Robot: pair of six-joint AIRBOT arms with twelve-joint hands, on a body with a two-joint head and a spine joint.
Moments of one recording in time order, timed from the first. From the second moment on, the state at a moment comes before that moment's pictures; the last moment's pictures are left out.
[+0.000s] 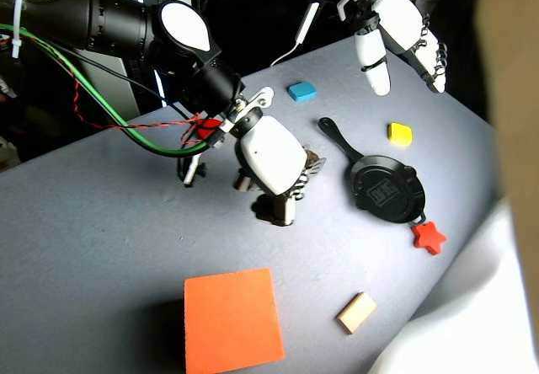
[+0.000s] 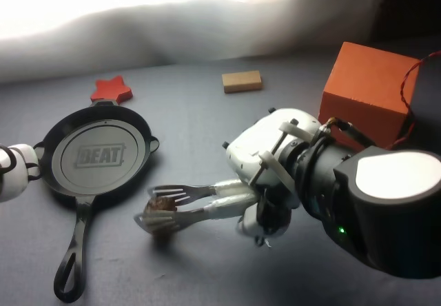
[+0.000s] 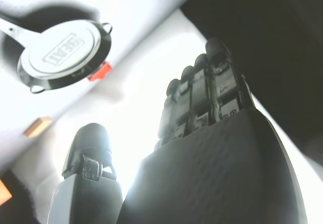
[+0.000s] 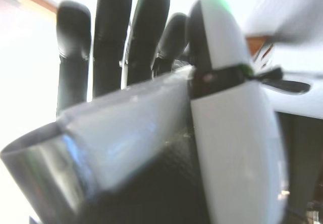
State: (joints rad) left arm 0.35 -0.75 0.42 -1.75 -1.55 2.14; right arm -0.29 -1.40 0.89 -1.40 -0.80 0.34
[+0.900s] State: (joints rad) left arm 0.35 -0.75 0.43 -1.75 -1.49 2.15; right arm -0.18 -1.48 1.10 -1.61 -0.56 0.38
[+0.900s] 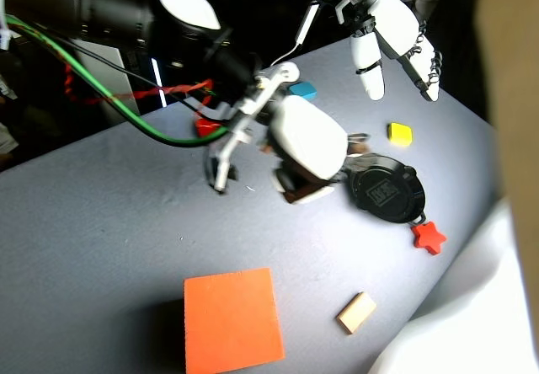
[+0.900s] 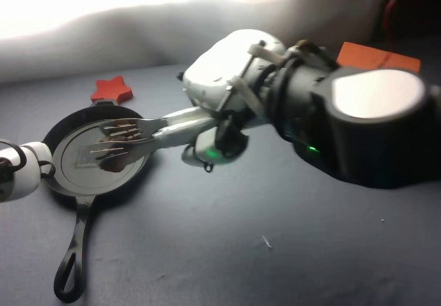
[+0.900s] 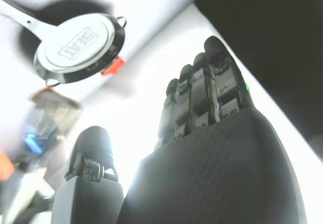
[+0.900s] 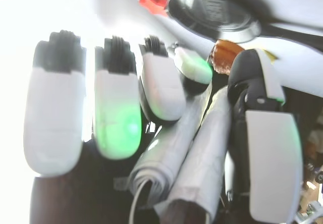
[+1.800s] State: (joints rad) left arm 0.35 -0.76 0.43 -1.75 -1.49 2.15; right arm -0.27 -1.56 1.26 -2.00 -0.47 0.59
